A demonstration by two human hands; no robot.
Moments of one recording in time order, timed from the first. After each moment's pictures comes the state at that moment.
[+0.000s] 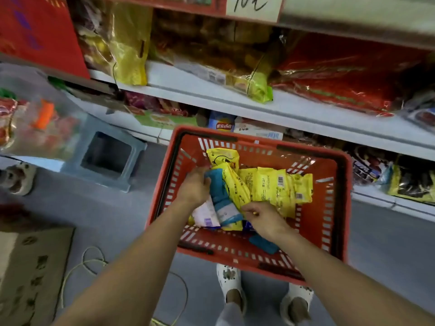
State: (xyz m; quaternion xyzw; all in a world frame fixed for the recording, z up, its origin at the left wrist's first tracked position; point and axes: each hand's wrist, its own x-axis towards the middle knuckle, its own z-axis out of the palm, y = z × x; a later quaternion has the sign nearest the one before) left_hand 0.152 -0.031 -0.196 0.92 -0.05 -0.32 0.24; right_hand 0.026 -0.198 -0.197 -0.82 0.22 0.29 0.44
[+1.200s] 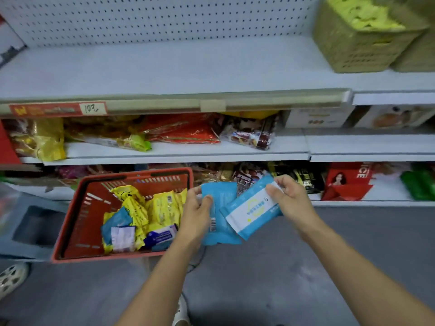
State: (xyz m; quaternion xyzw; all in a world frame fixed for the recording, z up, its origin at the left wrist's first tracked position) left_hand -0.140 -0.301 0.019 0.74 0.00 -0.27 0.61; right_hand -0.242 -0.475 0.035 -0.67 0.34 -0.12 0.64
